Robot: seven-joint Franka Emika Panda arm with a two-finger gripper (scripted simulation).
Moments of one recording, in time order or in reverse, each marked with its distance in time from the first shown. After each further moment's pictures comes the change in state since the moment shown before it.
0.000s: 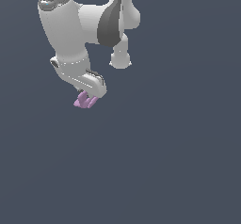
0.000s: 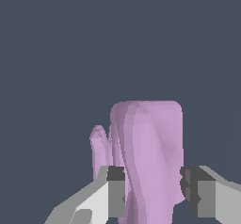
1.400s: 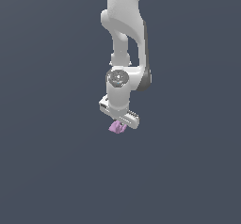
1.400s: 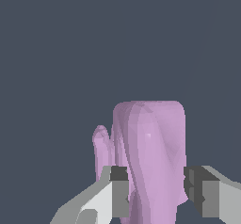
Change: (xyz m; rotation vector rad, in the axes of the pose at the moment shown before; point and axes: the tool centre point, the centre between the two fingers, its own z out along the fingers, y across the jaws) arm -0.056 -0.121 0.195 0.000 0.004 0.002
